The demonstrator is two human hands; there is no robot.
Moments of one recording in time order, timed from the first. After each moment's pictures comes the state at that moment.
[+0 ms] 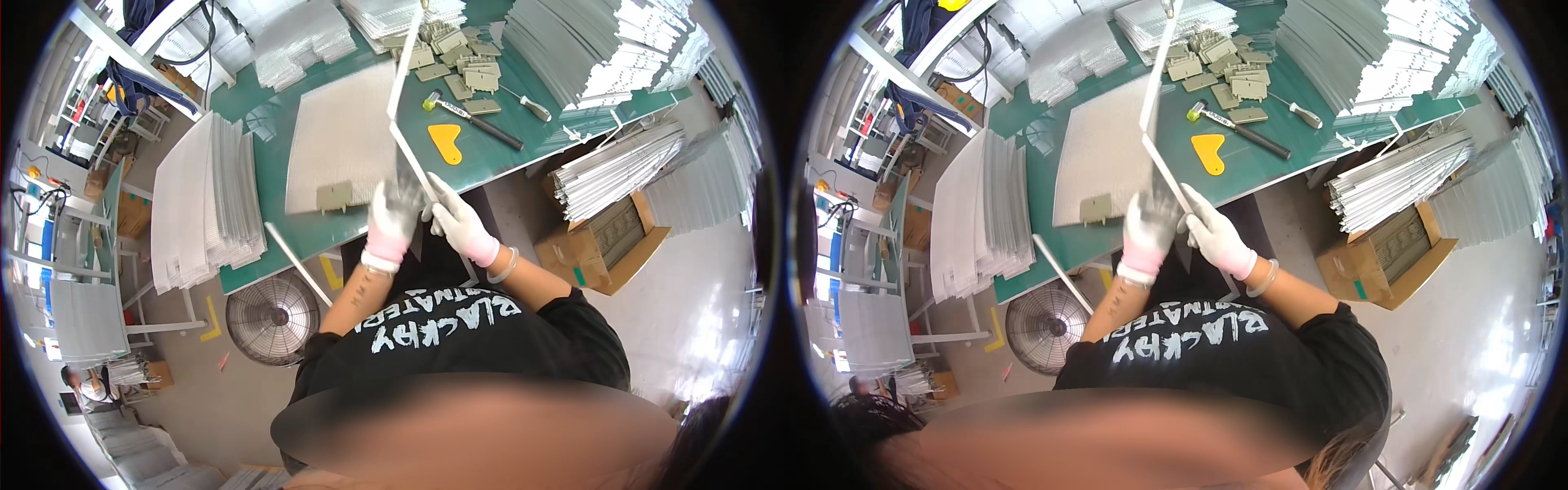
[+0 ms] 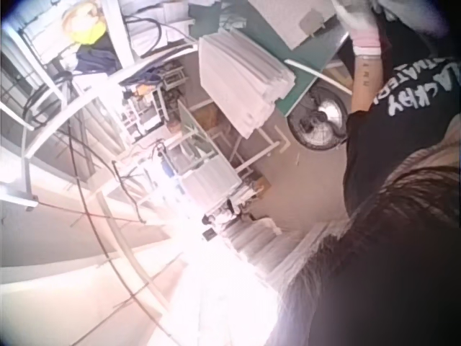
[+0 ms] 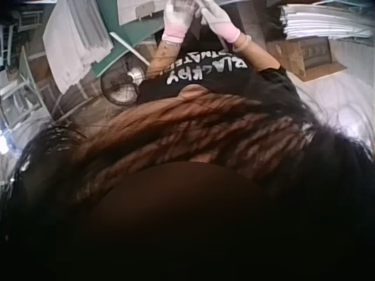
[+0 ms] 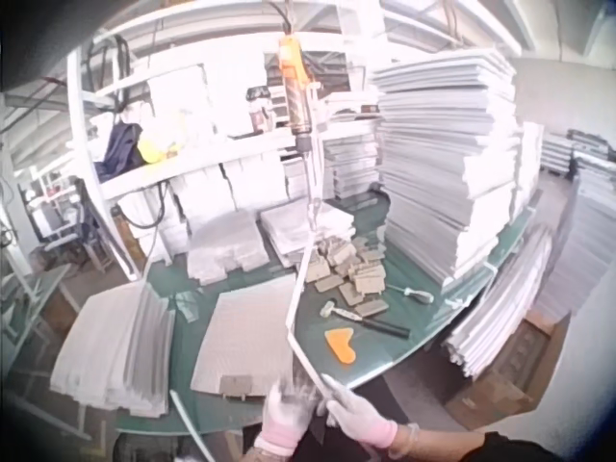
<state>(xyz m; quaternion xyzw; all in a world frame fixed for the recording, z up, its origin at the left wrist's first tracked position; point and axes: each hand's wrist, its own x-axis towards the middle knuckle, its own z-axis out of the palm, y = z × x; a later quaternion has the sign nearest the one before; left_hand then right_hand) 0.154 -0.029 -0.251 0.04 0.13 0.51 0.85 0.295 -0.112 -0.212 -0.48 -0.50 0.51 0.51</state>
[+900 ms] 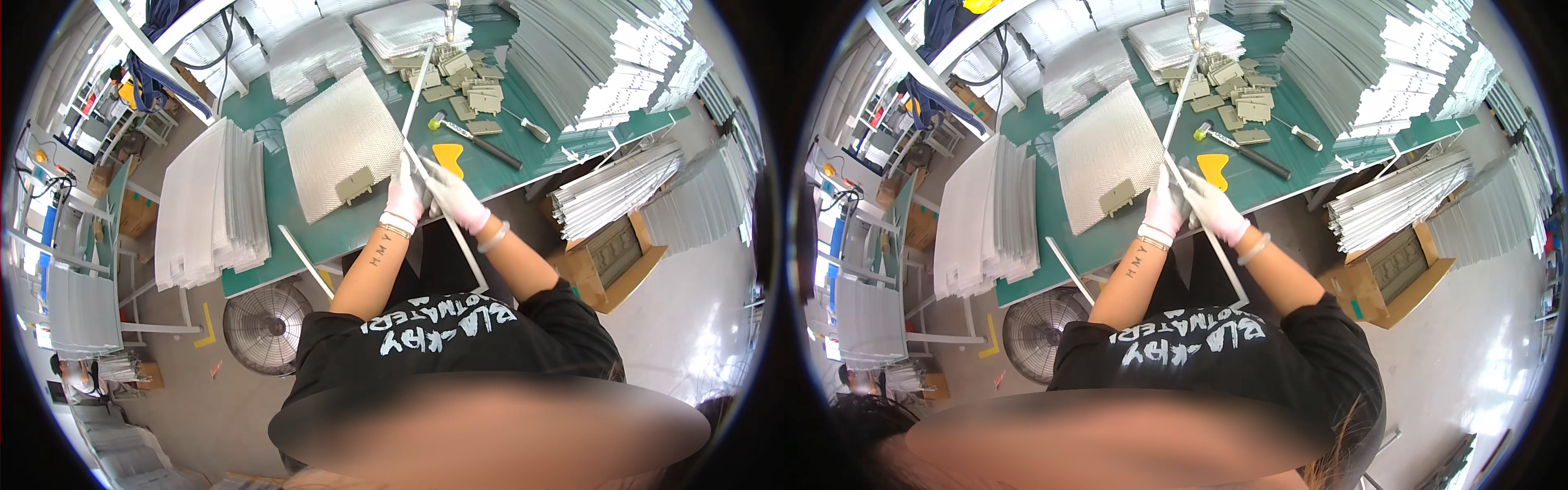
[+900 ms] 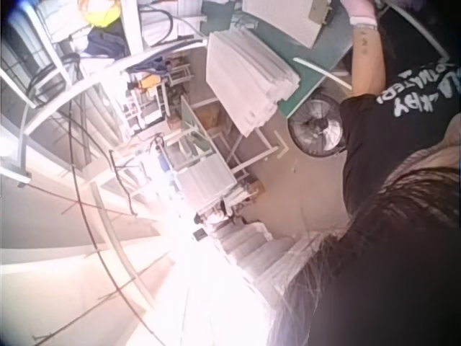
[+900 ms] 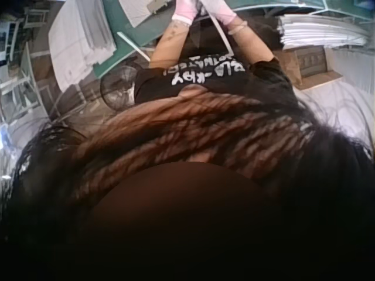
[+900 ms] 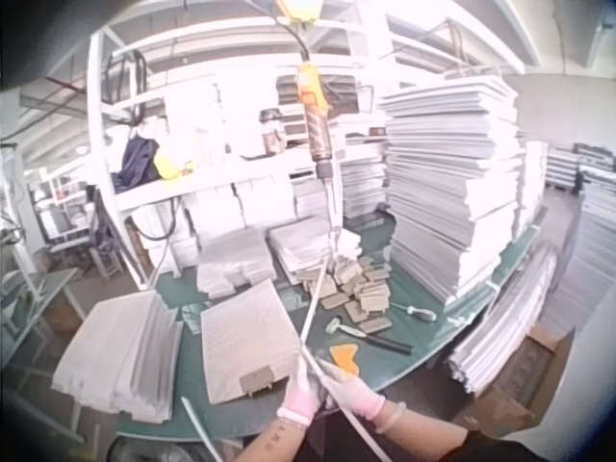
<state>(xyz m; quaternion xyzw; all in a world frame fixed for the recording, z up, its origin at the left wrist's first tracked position) 0.207 0.027 -0.232 0.23 0.23 0.51 0.80 0.321 -0.034 -0.205 -0.50 -0.50 0.52 0.48</state>
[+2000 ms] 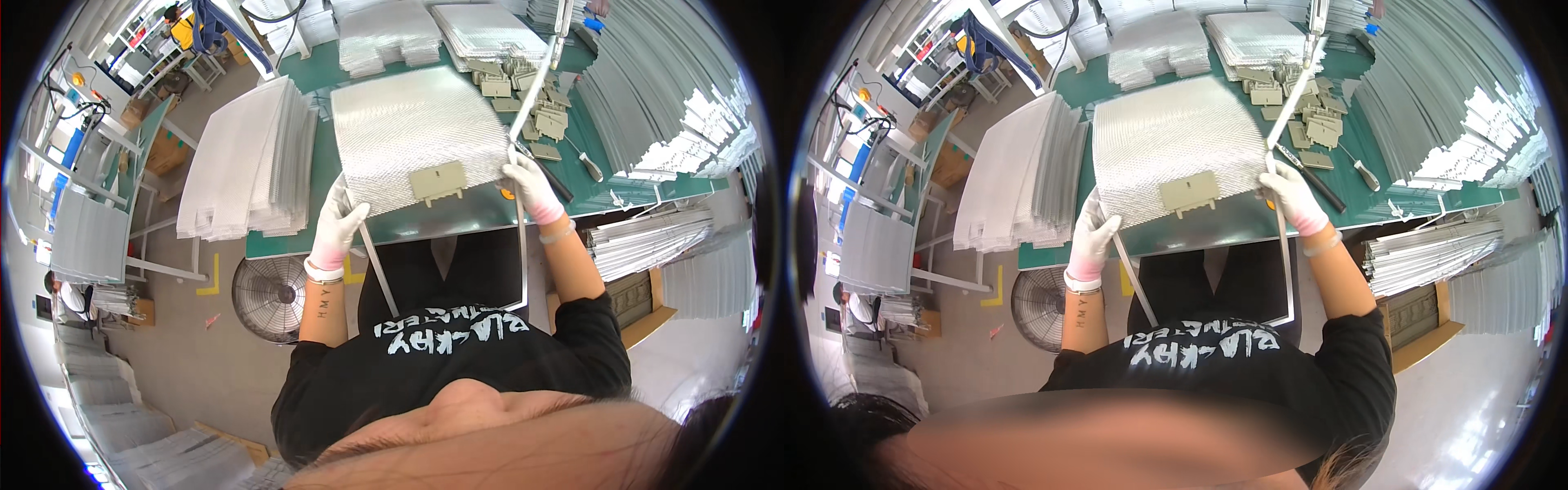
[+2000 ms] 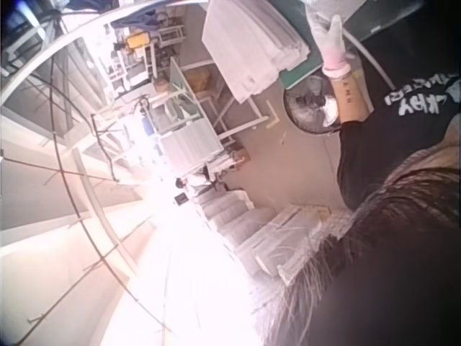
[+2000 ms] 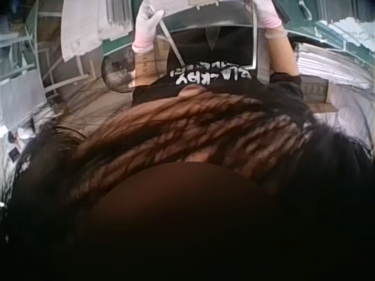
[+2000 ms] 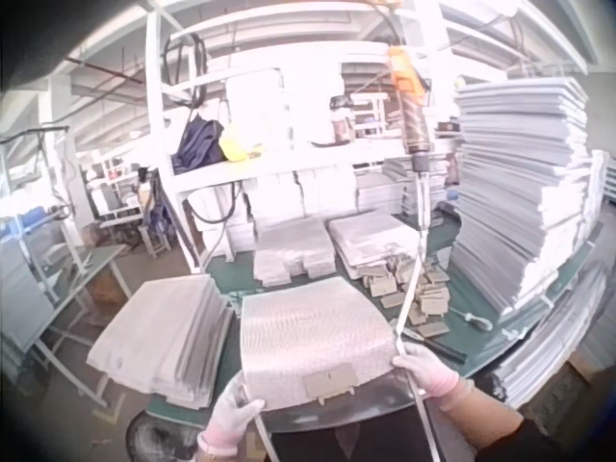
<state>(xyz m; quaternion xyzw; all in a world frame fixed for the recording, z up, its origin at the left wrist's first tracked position) 0.003 -0.036 -0.150 0.46 0.28 0.61 0.58 0.355 -0.004 -0.158 -0.40 -0.43 0.62 0.52</state>
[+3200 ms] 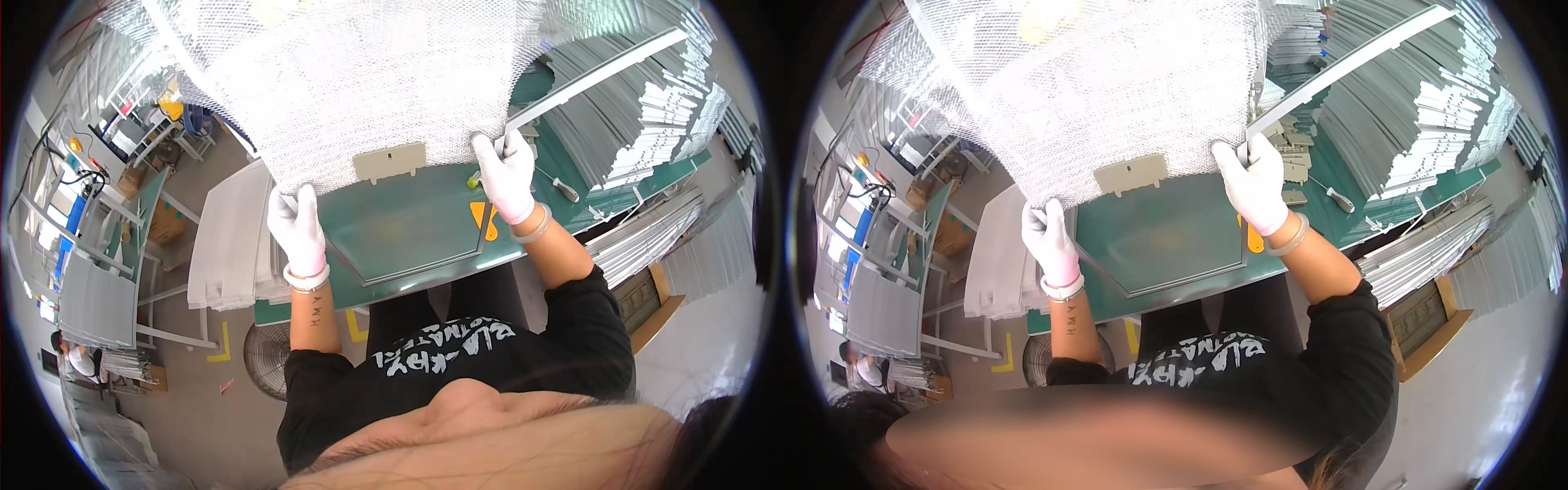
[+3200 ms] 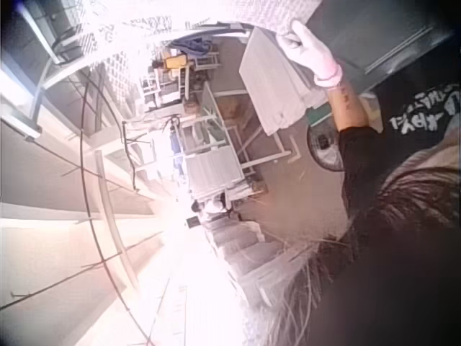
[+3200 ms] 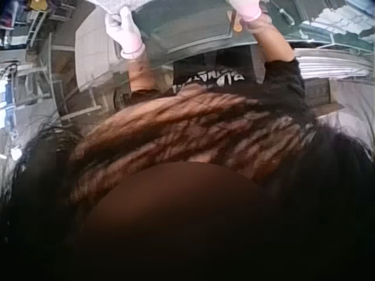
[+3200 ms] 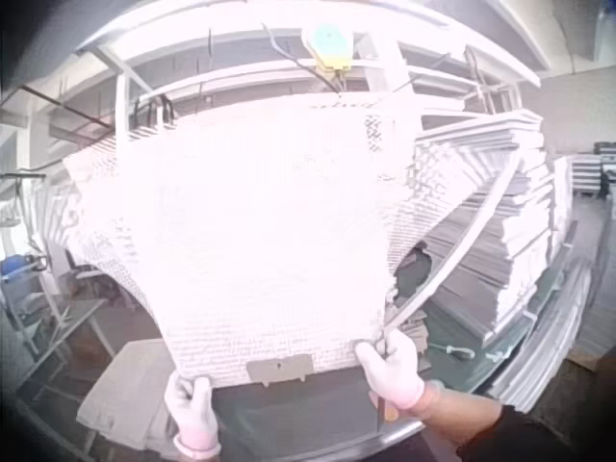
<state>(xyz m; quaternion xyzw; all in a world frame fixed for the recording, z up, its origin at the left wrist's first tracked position) 0.025 0.027 -0.039 0.57 0.27 0.72 0.29 0.314 0.019 -0.040 -0.43 -0.50 0.17 0.73</state>
